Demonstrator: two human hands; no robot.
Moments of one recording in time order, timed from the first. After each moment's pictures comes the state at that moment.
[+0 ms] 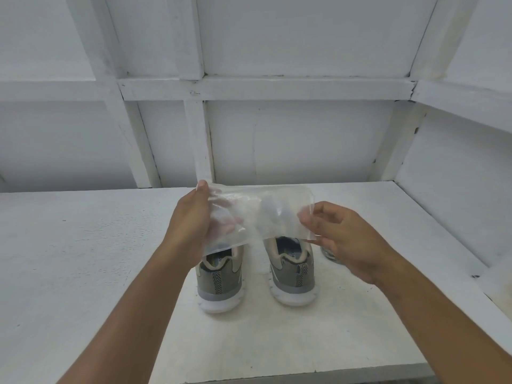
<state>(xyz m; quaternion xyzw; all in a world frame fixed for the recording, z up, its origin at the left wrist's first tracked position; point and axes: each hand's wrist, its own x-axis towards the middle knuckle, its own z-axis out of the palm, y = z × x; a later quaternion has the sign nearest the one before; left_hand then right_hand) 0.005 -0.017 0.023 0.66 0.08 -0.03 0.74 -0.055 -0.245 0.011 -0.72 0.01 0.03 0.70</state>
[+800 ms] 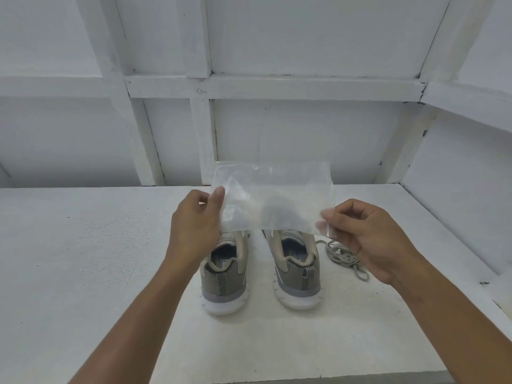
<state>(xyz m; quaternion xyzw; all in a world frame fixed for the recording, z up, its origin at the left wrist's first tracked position) 0.007 -0.005 0.003 0.82 0.03 0.13 0.56 -0.050 -0.255 0.016 -0.64 0.08 -0.05 0.76</state>
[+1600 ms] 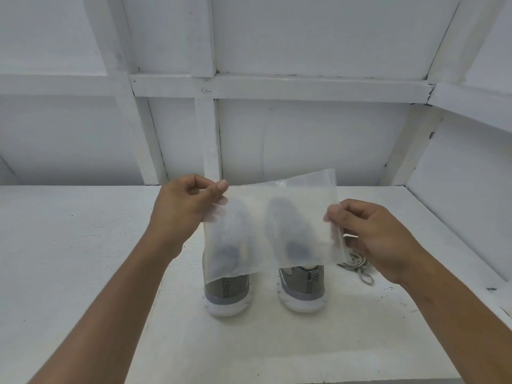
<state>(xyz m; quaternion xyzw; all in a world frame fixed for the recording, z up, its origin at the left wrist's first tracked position) 0.015 0.016 0.031 0.74 -0.05 0.07 0.67 -0.051 -0.252 0.027 -0.75 0.02 -0.01 0.67</state>
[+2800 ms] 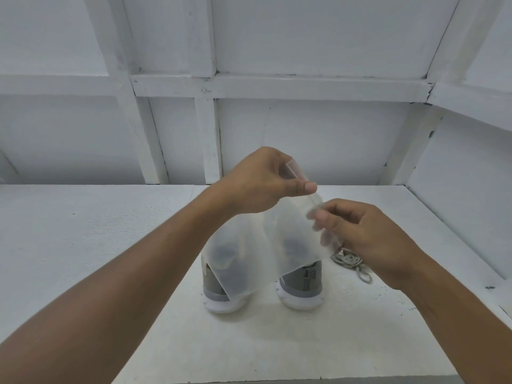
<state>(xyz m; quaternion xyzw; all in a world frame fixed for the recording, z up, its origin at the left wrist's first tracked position) 0.018 -0.060 0.086 0.84 -0.30 -0.05 0.44 -0.069 -0.240 0.042 -0.81 -0.04 -0.01 0.58</state>
